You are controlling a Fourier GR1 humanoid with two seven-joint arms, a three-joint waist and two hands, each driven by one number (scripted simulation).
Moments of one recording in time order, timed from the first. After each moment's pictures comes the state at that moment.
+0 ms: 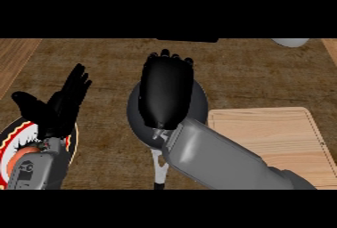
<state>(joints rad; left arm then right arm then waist) -0.24 0.14 0.06 -1.55 0.09 0.05 0.25 -0.97 -0.02 0.66 -1.38 1.20 0.07 1.20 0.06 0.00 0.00</state>
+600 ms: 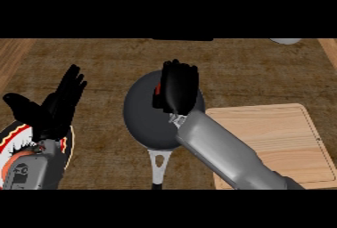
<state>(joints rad) -0.22 0.15 0.08 -1.57 0.09 0.05 0.26 -0.89 -0.01 0.64 -1.10 1.13 -0.26 1.05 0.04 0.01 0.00</state>
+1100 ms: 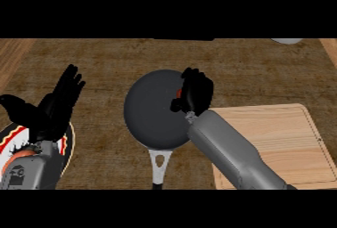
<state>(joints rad) -0.21 0.16 0.09 -1.59 0.10 0.04 0.26 -0.82 -0.01 0.57 -0.88 0.95 -0.47 1.00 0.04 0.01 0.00</state>
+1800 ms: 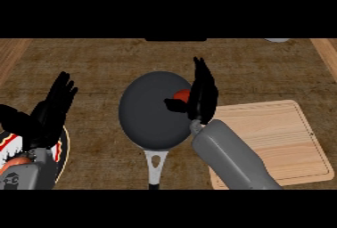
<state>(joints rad) -0.16 0.17 0.12 -1.58 0.11 0.04 0.22 -0.69 -0.01 0.52 -1.02 0.76 -0.83 0.81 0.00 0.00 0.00</state>
